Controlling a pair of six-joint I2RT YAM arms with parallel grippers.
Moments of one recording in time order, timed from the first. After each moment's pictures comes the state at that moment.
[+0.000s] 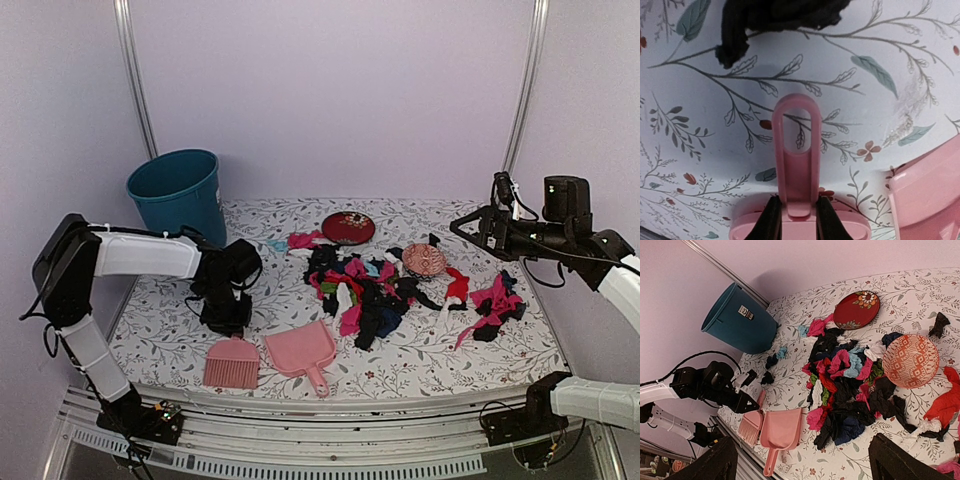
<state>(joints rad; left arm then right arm) -0.67 1.73 1.03 -0.81 -0.03 -0.67 0.32 0.92 0.95 -0.49 -0.48 0.49</state>
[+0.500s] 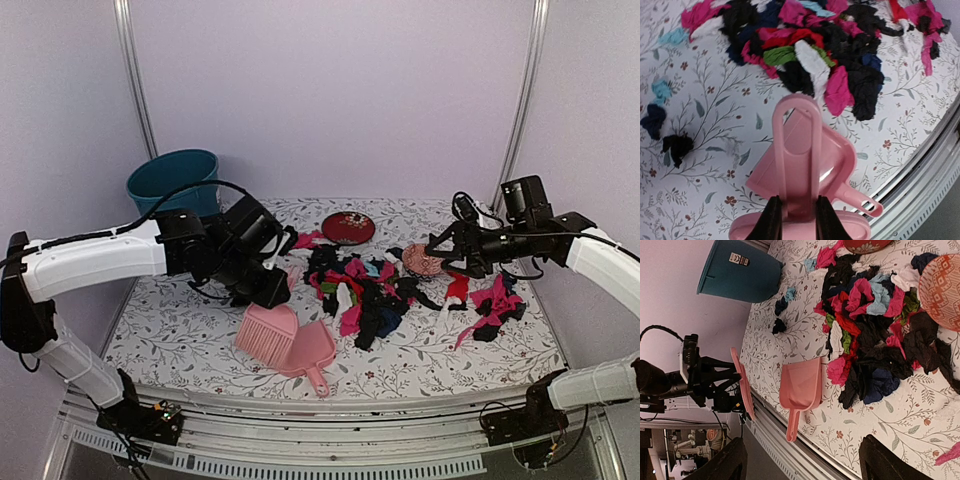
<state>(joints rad) -0.95 1.49 1.25 -0.78 -0.11 -0.43 0.35 1.15 1.00 -0.57 -0.67 0.54</state>
